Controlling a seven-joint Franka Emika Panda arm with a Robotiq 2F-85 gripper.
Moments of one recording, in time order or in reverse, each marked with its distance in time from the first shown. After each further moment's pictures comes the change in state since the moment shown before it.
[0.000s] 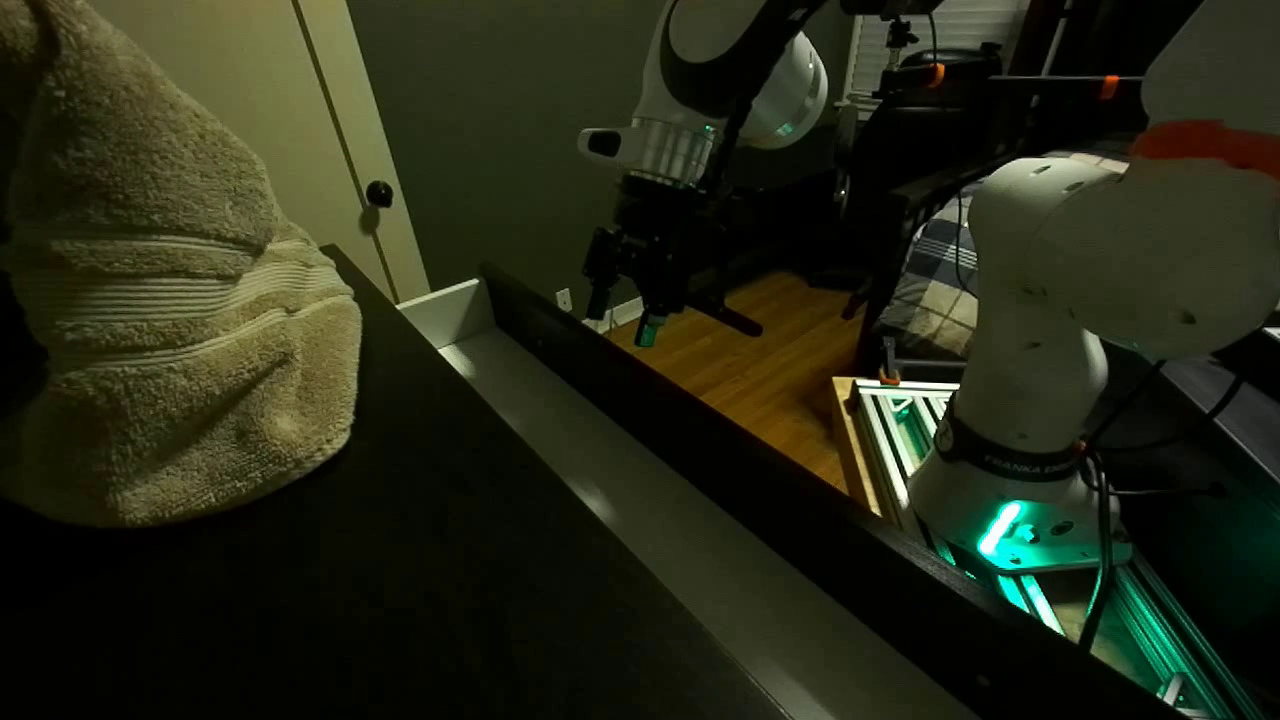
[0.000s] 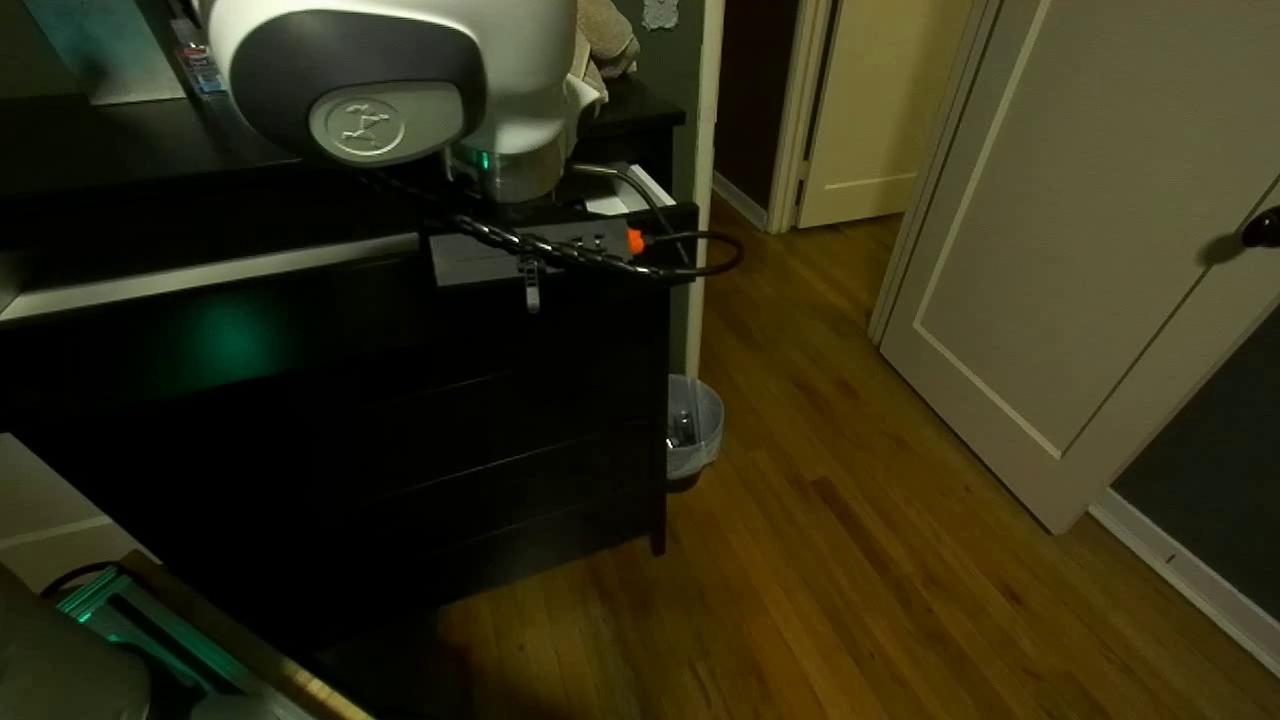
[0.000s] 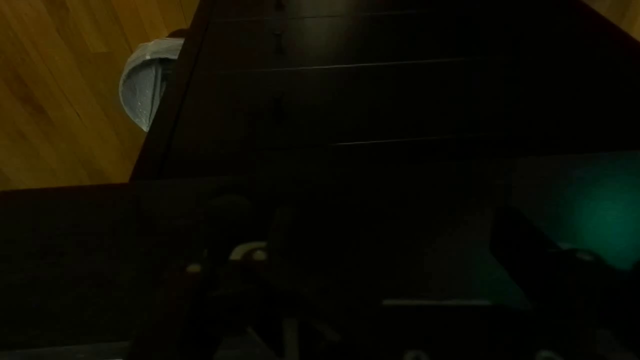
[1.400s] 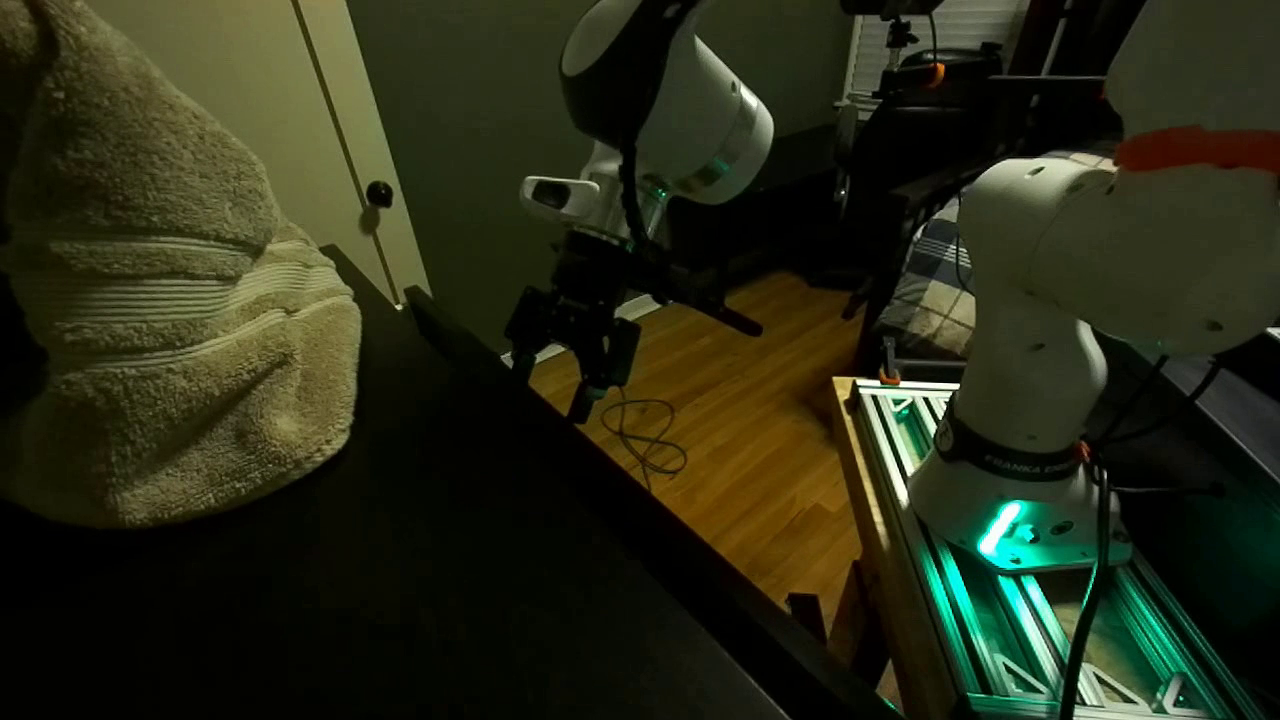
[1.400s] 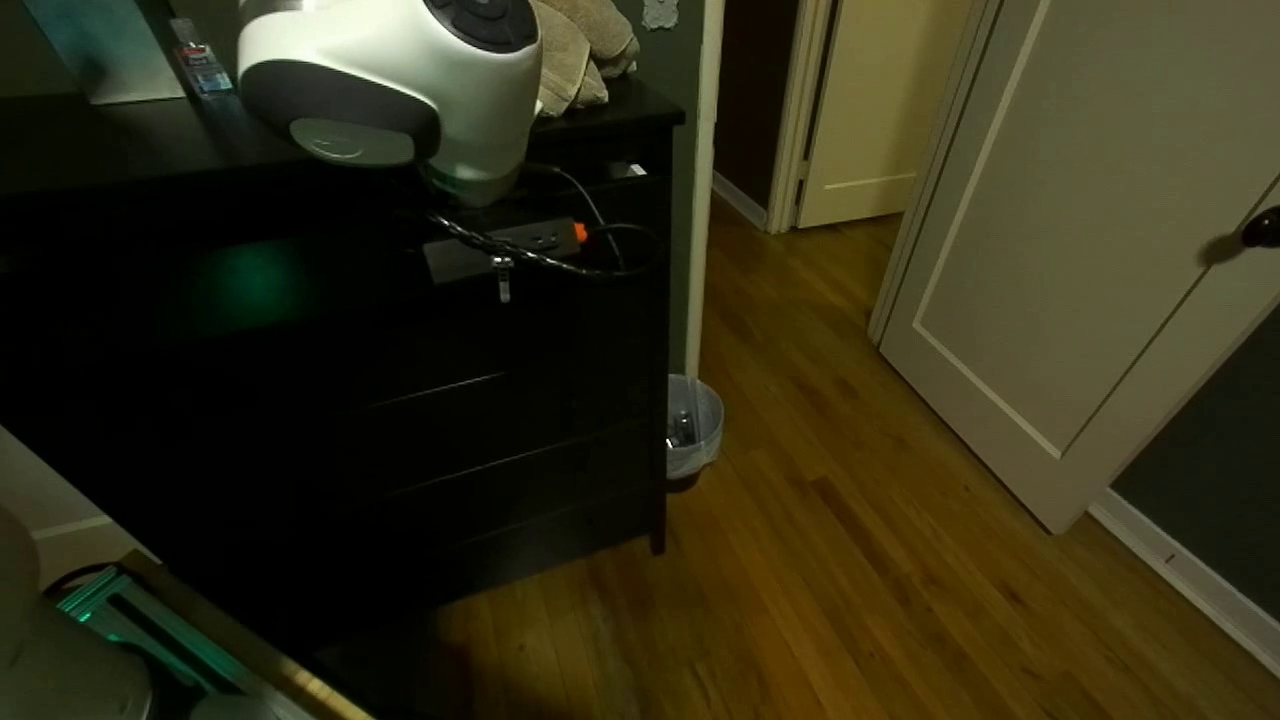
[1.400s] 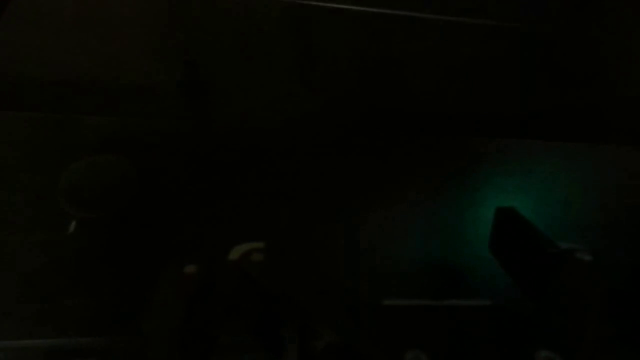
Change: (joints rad) arm 0.146 0.219 0.106 0.107 0.630 0.052 -0.491
